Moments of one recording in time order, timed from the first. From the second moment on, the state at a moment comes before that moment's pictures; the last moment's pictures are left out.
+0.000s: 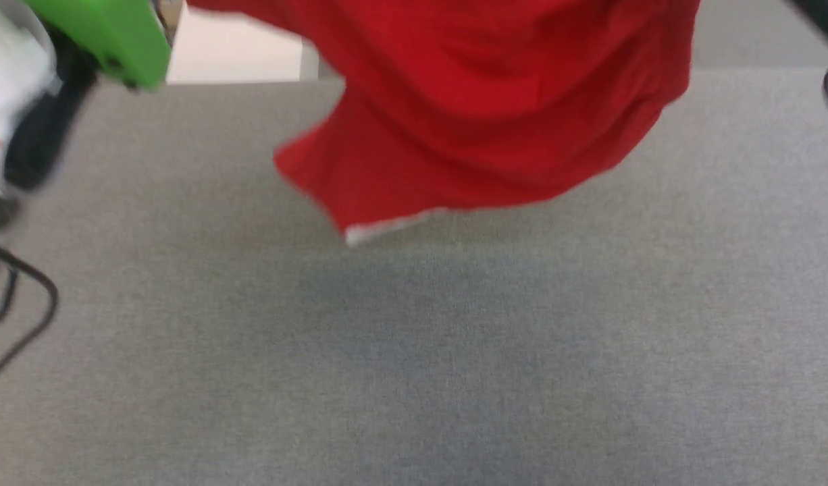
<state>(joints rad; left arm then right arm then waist) -1.06 0.72 -0.53 -0.26 -0.77 0.26 0.44 -0.96 -0.82 0.49 -0.12 0.94 0.13 0.41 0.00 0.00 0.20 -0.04</state>
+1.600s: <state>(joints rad) -0.67 0.62 -0.71 0.02 -0.78 0.22 0.23 -1.09 -0.71 1.15 0.45 1.05 0.13 0.11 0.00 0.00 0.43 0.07</state>
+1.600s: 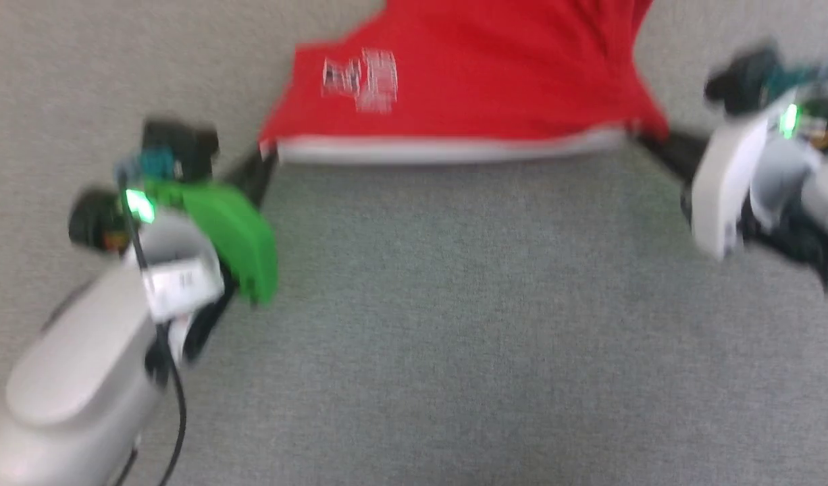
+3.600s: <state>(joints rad) -0.82 0.62 -0.73 -0.01 -0.78 0.25 0.40 -0.63 -0.68 0.56 0.09 0.91 0.13 0.43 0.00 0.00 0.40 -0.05</state>
